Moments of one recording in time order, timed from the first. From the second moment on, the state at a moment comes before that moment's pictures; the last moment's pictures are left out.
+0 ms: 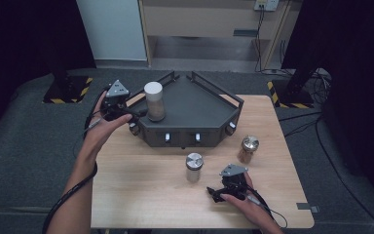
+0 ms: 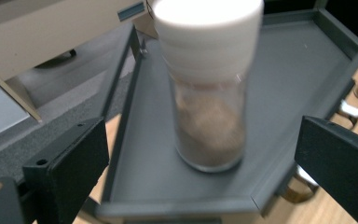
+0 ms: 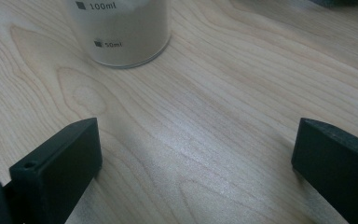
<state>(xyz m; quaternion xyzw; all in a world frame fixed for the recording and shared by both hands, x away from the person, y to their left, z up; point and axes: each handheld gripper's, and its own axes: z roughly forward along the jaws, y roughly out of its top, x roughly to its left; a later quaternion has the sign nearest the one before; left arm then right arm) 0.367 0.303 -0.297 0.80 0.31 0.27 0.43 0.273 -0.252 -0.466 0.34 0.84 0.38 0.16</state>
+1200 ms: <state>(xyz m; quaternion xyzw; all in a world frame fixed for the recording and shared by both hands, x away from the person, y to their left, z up) 0.307 0.315 -0.365 0.80 0.36 0.24 0.42 0.273 -0.250 -0.466 0.35 0.84 0.38 0.16</state>
